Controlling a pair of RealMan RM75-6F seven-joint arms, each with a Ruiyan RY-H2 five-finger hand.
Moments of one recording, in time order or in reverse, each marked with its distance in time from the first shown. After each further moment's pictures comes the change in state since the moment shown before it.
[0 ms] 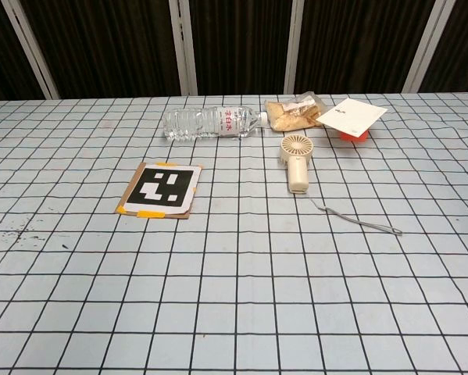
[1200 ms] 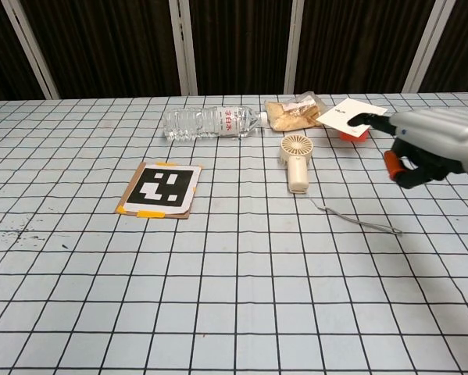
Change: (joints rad) left arm -0.010 0.031 -0.004 -0.009 -0.010 -0.021 -0.062; right arm 0.428 -0.334 0.241 0.018 0.446 -0.399 -0.323
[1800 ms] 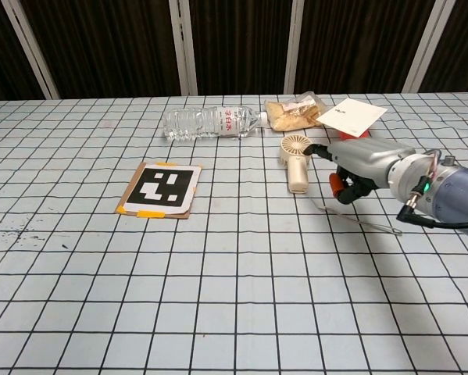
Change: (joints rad) left arm -0.014 0.024 -0.005 -0.017 -0.039 -0.047 -0.050; right arm 0.191 -0.228 0.032 0.303 0.230 -0.113 -0.075
